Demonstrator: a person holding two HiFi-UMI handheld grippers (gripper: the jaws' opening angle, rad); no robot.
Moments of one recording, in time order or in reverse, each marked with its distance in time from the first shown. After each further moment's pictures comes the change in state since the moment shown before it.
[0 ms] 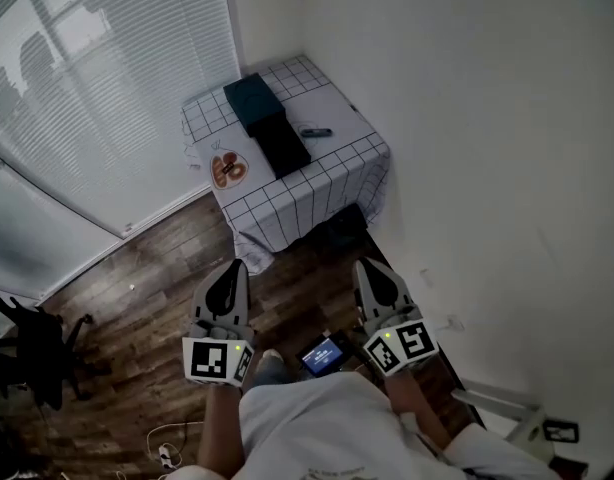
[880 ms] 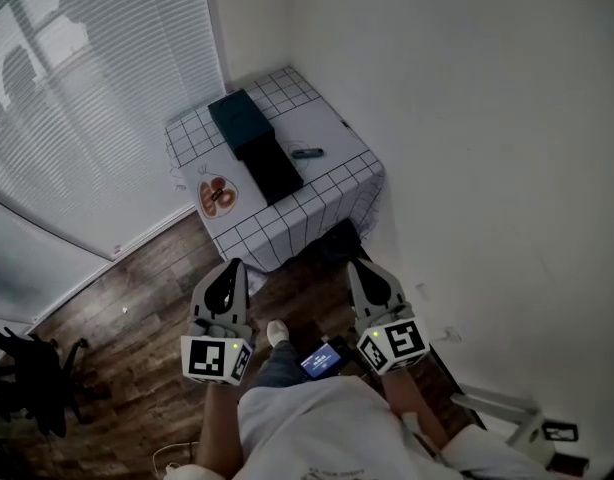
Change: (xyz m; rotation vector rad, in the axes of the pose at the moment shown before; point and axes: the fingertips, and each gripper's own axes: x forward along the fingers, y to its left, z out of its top) left arm 0.084 0.039 -0.003 -0.044 -0.009 -0.056; right arm 0.077 -0.031 0.000 -0.103 0.070 -0.057
